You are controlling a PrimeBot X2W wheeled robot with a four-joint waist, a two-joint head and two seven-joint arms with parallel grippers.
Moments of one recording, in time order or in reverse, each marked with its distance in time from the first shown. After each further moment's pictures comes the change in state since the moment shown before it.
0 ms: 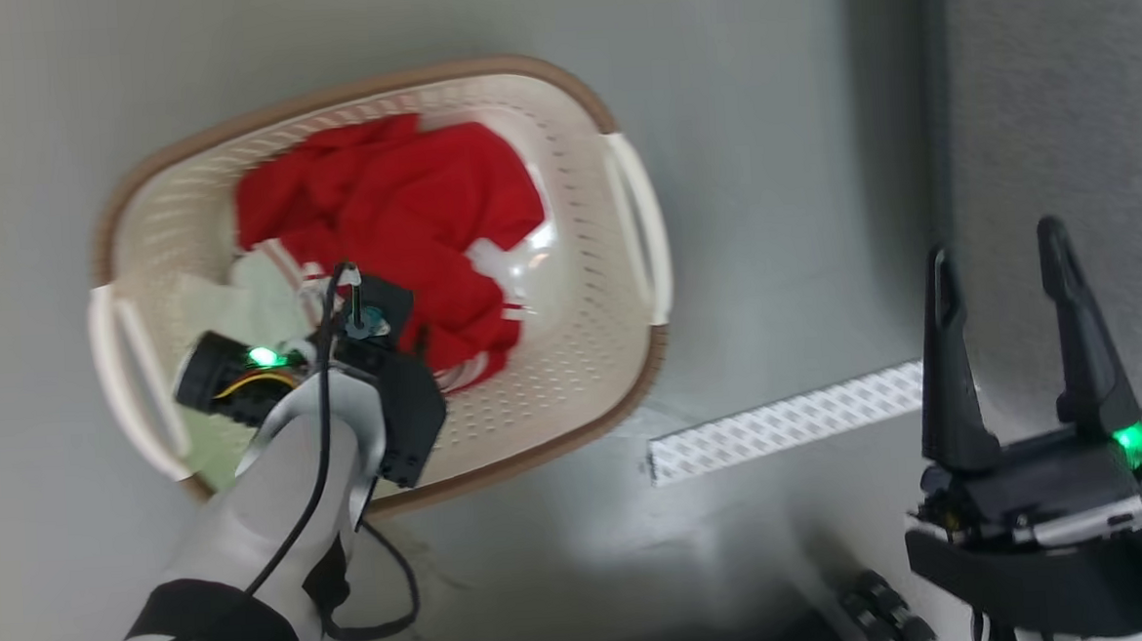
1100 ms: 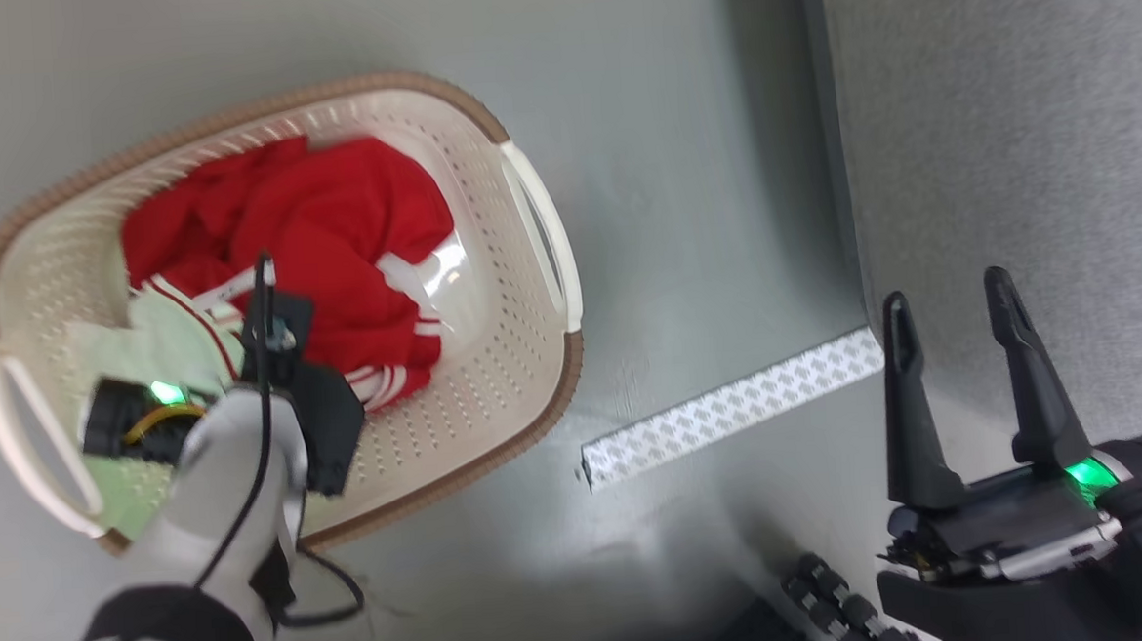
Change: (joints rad) left arm -0.048 0.024 -0.002 0.214 -0.080 0.122 -0.045; right arm 0.069 0.001 0.055 0.011 0.063 0.000 0.000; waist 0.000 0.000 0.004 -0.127
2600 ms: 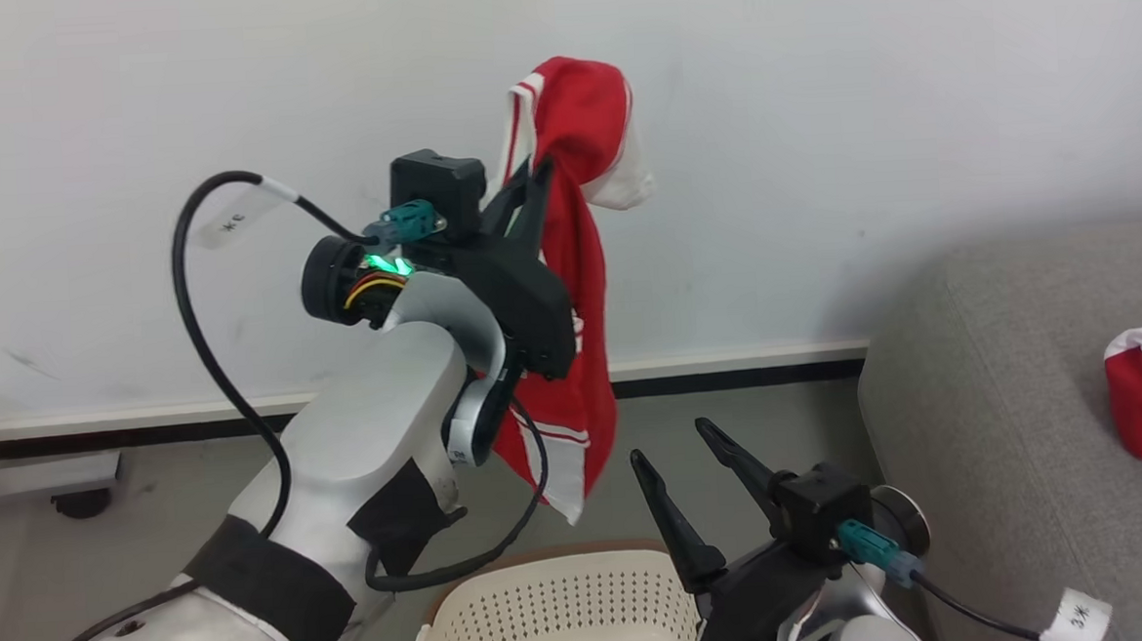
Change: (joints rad) left arm -0.033 -0.017 -0.197 -0.588 -0.483 -0.004 -0.075; right arm -0.154 0.001 0.255 0.559 0.047 0.000 0.182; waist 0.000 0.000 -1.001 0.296
